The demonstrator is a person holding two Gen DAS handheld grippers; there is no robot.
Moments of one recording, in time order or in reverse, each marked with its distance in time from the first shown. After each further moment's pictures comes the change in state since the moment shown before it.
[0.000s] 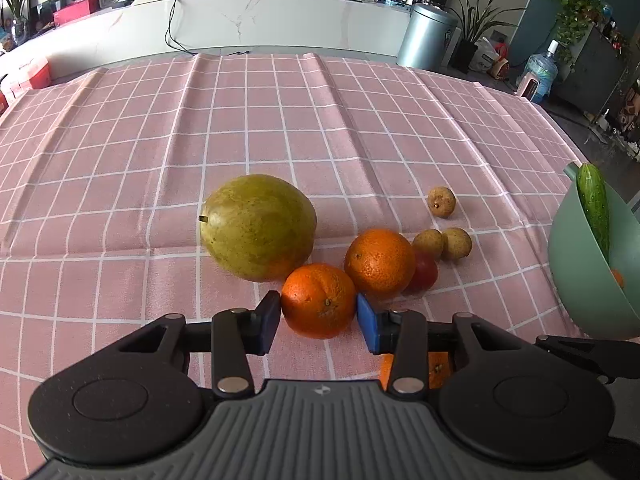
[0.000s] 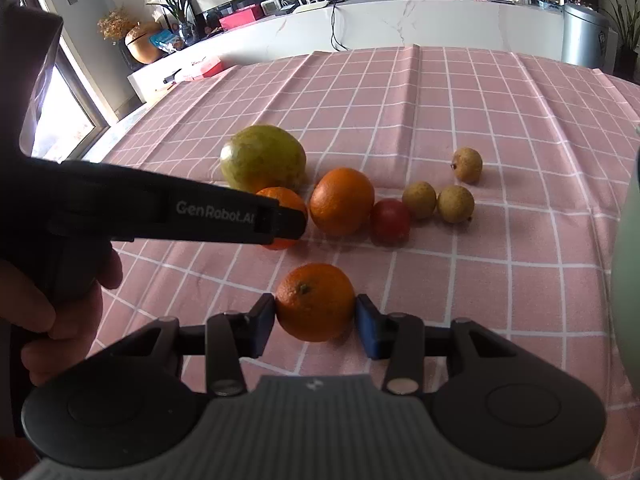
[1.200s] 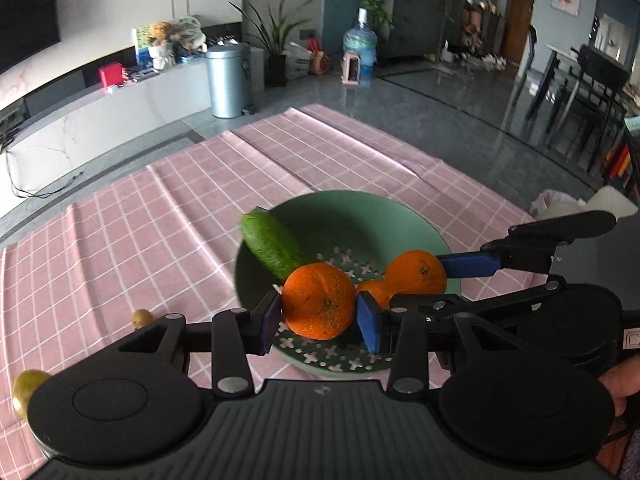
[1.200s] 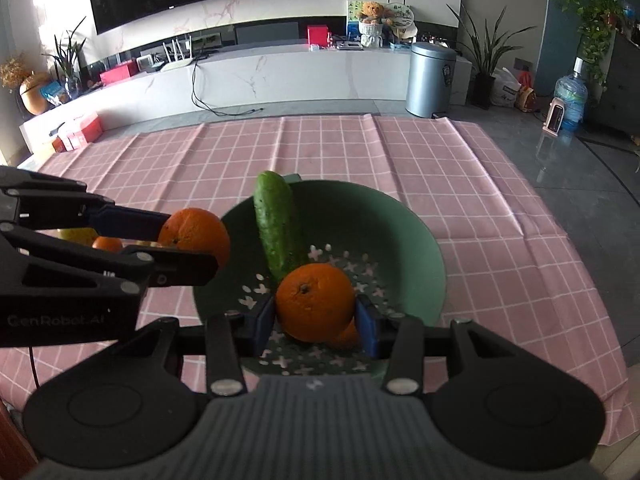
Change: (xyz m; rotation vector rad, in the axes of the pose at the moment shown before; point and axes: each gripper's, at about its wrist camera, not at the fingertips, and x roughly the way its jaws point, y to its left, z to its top) left arm -0.032 -0.240 0.017 0.499 -0.085 -0.254; right arm -0.179 -0.154 -0.015 0.083 -0.127 -0.377
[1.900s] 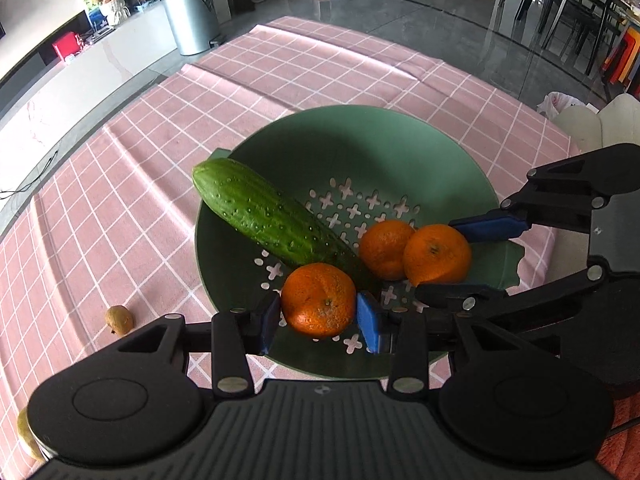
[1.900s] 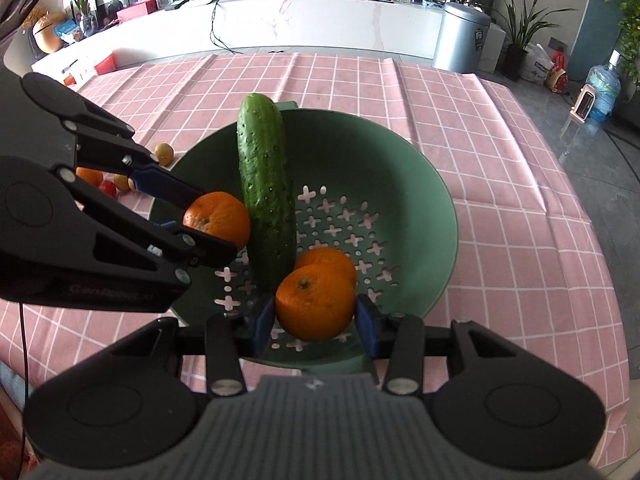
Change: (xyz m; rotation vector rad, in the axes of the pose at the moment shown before) left arm 0.064 -0.005 0.004 0.143 0.267 0.010; right arm 0.039 -0.010 -0.009 -0.101 0.156 0.038
